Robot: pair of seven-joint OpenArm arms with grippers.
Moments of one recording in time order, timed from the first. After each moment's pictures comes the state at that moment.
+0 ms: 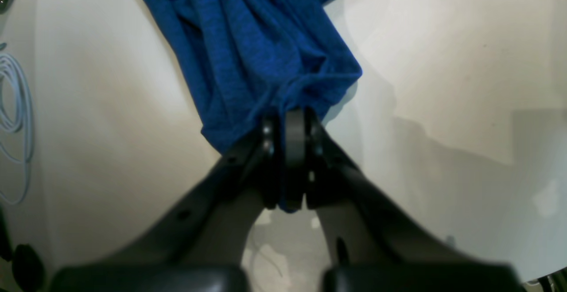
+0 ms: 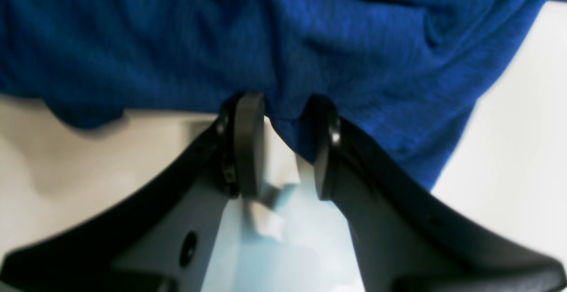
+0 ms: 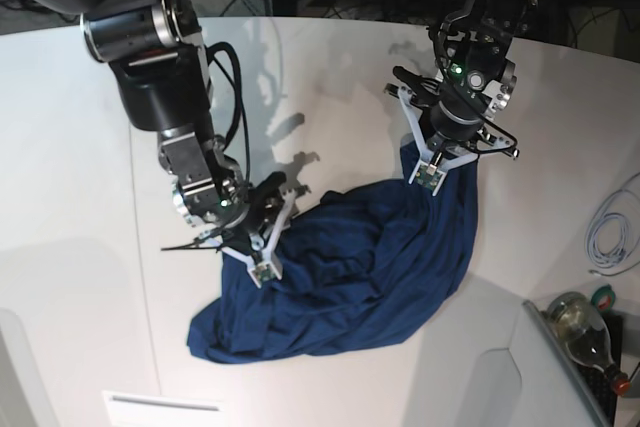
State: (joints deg) left arm 11.6 -18.6 16.8 99.7 7.4 -0.7 52.6; right arm 23.1 -6.9 -6.4 35.5 -9.9 15.9 -16.3
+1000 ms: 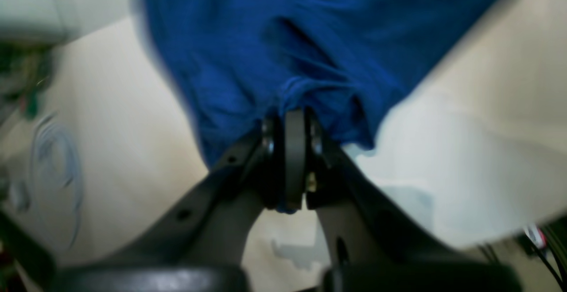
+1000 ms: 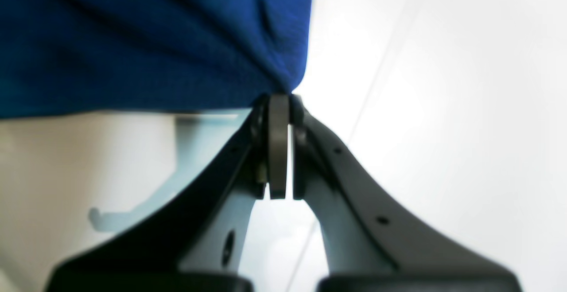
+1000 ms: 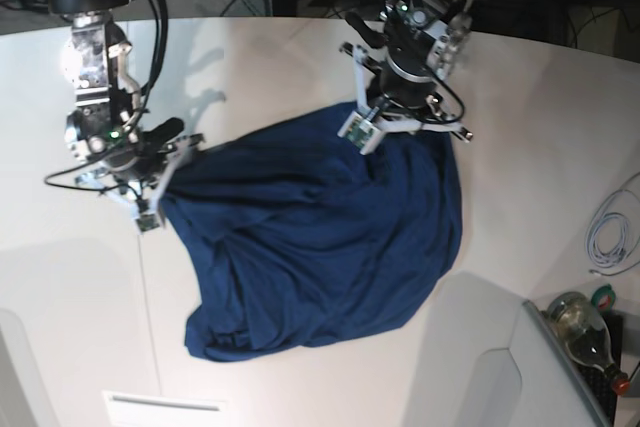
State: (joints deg) left arm 17.1 -15.7 28.8 108.0 22.5 -0.8 52.6; right arm -1.4 4.7 1.7 80.7 -6.6 15.7 -45.1
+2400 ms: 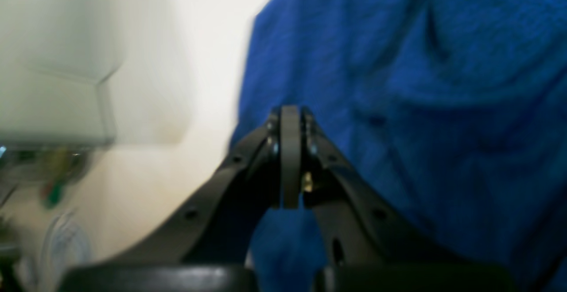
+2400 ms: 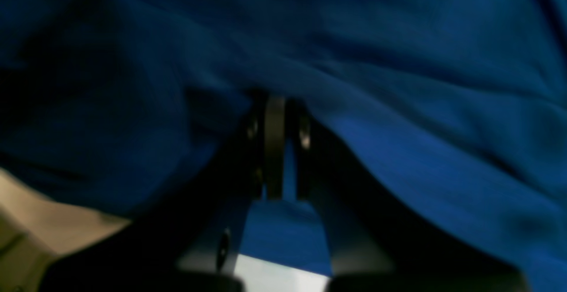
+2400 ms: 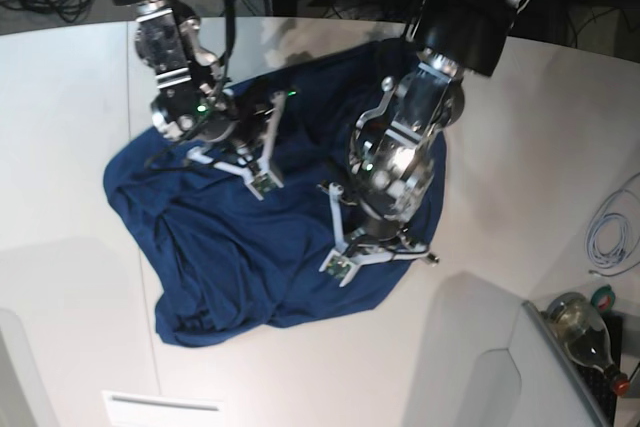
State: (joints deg) left arm -11.8 -4.0 22.6 69.7 22.4 -1.0 32.6; right arm -2.6 -4.1 -10.3 73.9 -6.1 23.3 -42.3
